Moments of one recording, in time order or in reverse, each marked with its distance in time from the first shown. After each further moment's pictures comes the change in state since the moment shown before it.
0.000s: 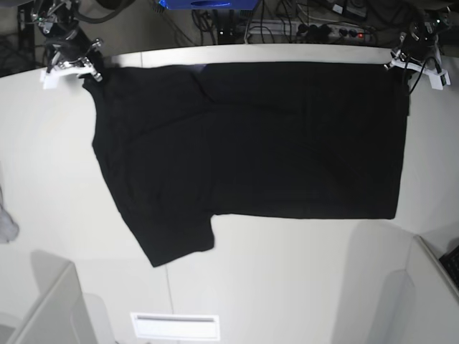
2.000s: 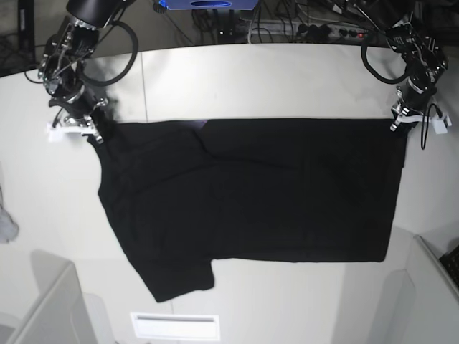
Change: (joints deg) left arm -23.4 0.1 -3.4 -16.4 0.0 0.0 -0.1; right arm 23.2 0.0 0.0 -16.0 -6.5 -1.6 0.6
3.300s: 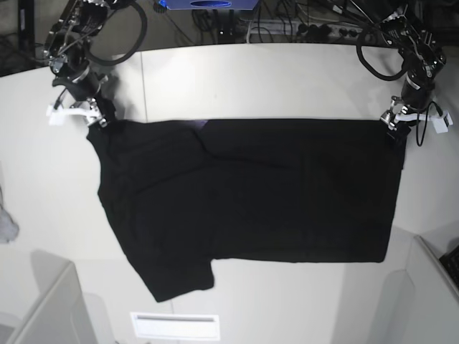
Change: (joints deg) left arm 1.8 3.1 -0.7 6.3 -0.1 0.0 -0.8; right arm -7.3 -4.1 0.0 10.3 0.3 -4.3 -0.2
